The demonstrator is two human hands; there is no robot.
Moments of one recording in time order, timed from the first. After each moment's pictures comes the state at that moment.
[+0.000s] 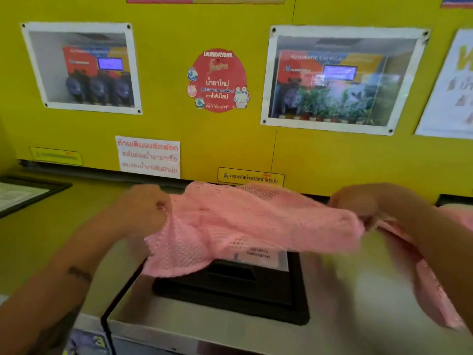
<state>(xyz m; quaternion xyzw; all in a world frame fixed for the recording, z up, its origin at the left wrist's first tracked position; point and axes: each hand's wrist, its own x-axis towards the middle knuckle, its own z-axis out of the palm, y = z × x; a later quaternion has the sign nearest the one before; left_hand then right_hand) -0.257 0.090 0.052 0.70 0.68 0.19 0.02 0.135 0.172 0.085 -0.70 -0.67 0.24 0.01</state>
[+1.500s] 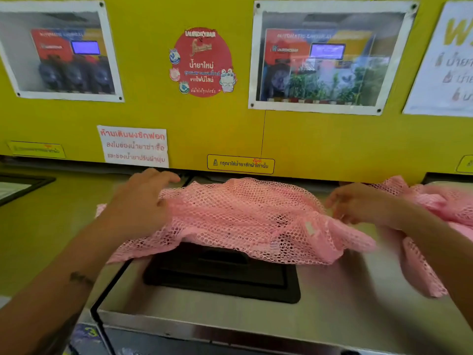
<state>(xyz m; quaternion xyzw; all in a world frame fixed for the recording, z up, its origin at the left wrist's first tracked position) -0.240 0.095 0.029 0.72 0.64 0.26 -0.03 0.191 0.178 0.023 -0.63 -0.73 0.22 0.14</state>
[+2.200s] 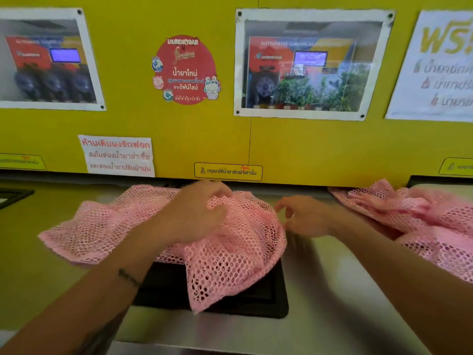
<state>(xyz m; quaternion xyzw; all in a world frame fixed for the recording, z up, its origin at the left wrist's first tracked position) -0.143 0.108 0.043 0.78 0.54 0.28 0.14 0.108 0.168 0.021 -0.58 -0.80 0.12 0.06</state>
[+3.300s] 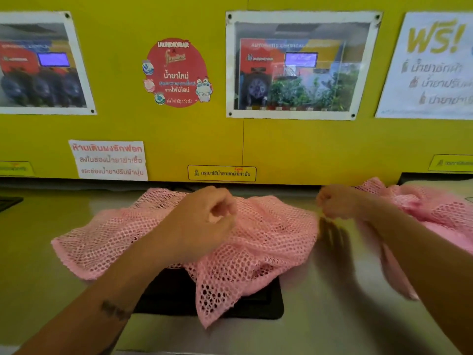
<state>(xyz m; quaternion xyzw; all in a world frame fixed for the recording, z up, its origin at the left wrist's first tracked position) -0.128 0.081 0.047 0.80 0.48 0.33 0.14 0.194 0.204 0.026 -0.69 -0.70 0.14 0.08</state>
